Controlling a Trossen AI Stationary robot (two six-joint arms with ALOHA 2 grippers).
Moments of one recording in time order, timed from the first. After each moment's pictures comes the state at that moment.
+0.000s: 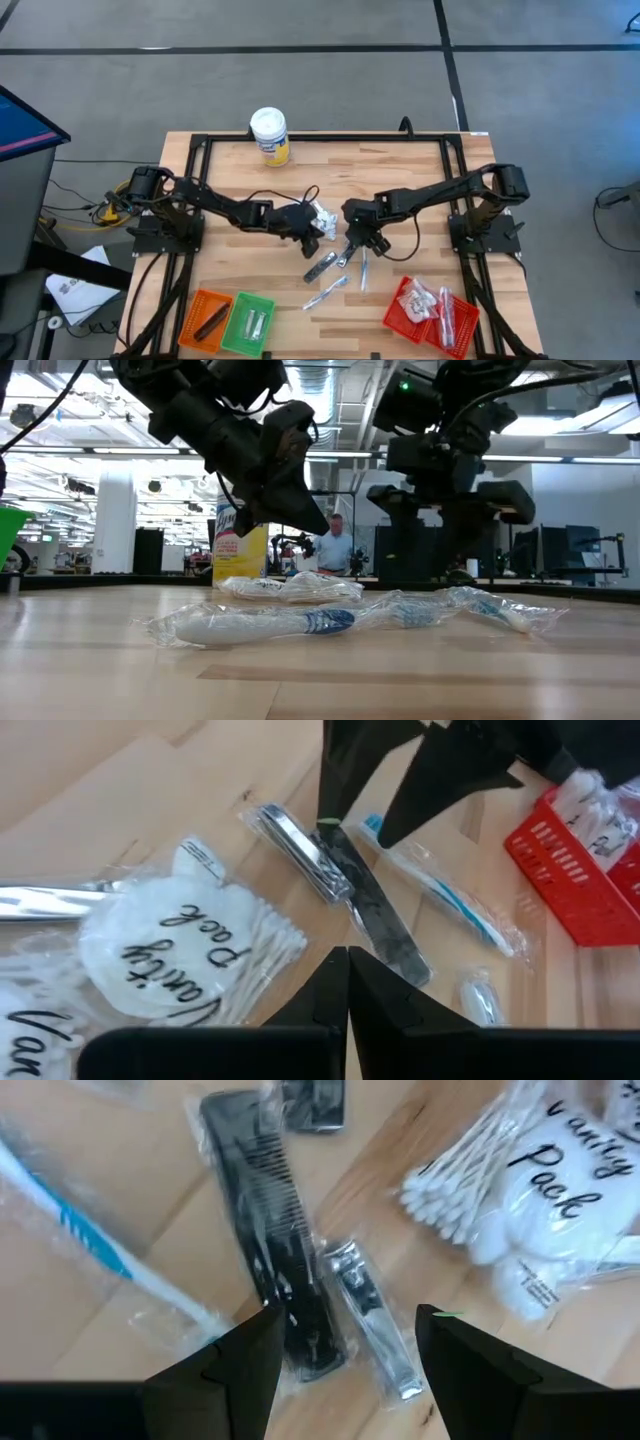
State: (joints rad) left arm -0.07 1.69 0.84 0.19 -0.12 -0.61; right arm 0.02 1.70 0.99 -0.45 -0.06 -0.66
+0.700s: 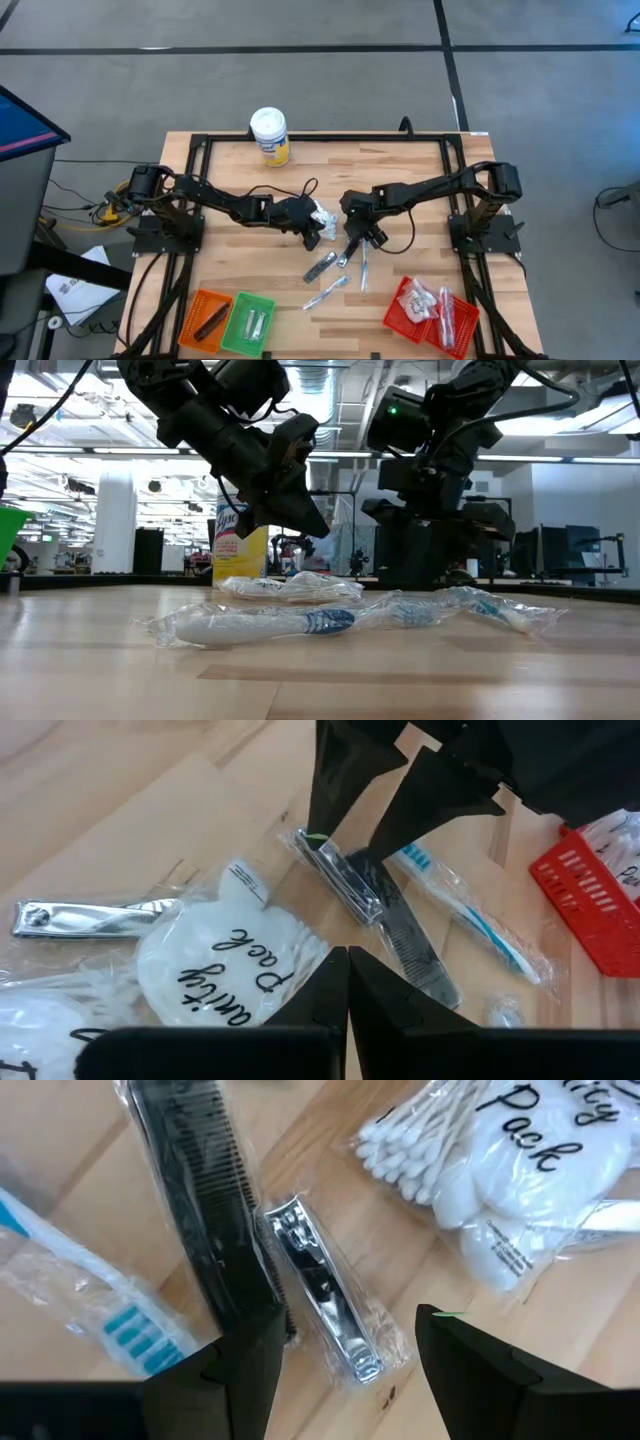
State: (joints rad) left arm -0.03 1.69 0.84 0.19 -0.11 -0.61; right arm -0.05 1.74 0.99 -0.41 -0.06 -0.74
